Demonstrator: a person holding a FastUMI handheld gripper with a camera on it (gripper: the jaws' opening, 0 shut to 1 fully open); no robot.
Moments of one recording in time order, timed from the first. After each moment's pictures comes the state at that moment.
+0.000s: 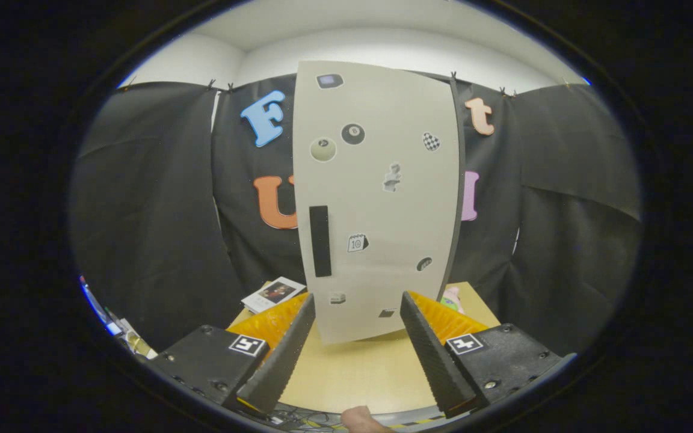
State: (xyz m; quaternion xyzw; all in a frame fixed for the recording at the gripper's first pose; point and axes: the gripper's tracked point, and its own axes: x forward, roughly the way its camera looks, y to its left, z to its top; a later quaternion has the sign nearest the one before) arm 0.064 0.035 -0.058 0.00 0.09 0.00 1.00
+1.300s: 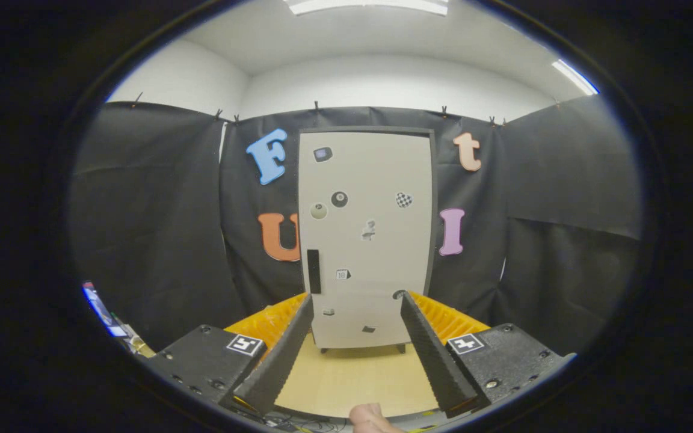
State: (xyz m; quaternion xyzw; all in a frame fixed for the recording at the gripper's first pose) arm -0.014 0.006 0.014 0.00 0.01 0.00 1.00
